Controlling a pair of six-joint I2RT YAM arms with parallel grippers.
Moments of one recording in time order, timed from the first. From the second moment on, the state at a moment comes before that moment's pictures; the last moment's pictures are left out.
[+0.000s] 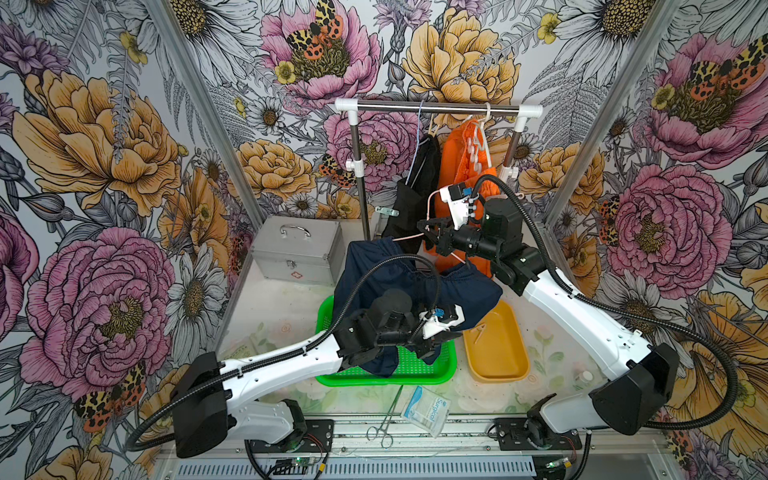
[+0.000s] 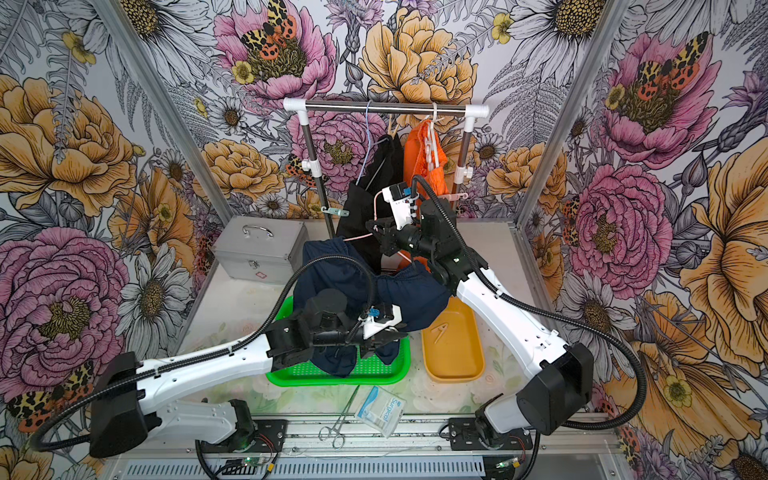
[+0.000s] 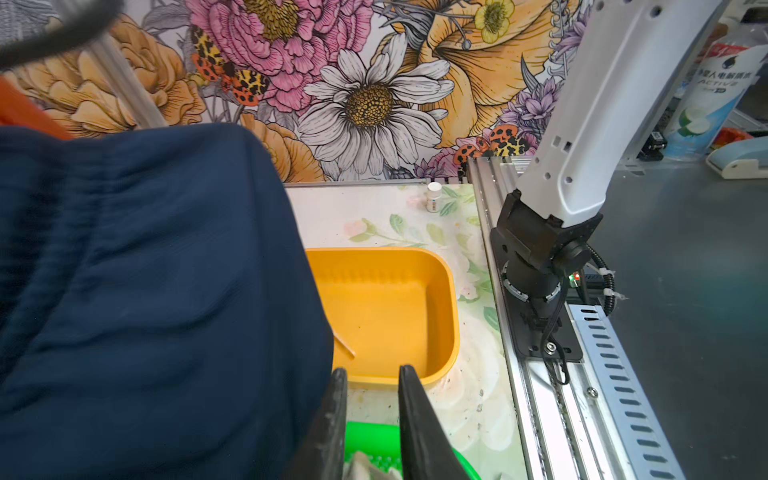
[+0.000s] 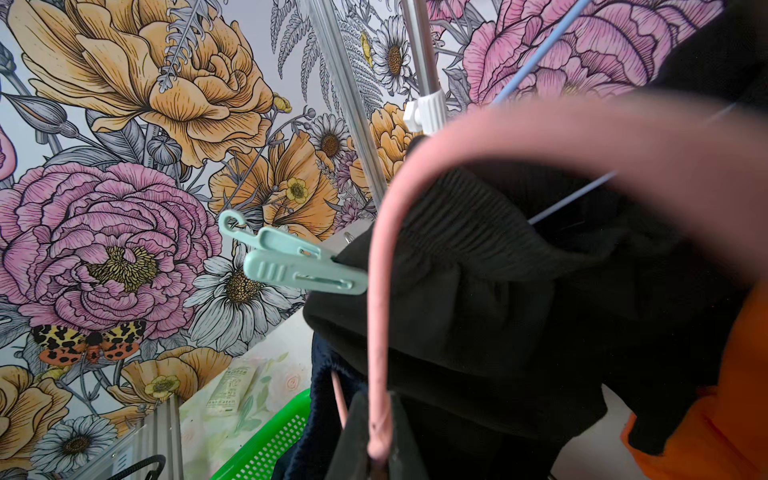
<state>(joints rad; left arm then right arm) -1.08 1.34 0.94 0.04 0.32 0.25 0.50 1.45 1.42 -0.19 -0.46 0.23</state>
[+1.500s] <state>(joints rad) -1.19 1.59 1.06 0.29 0.37 0.20 0.48 1.47 1.44 -0.20 -0.50 0.24</state>
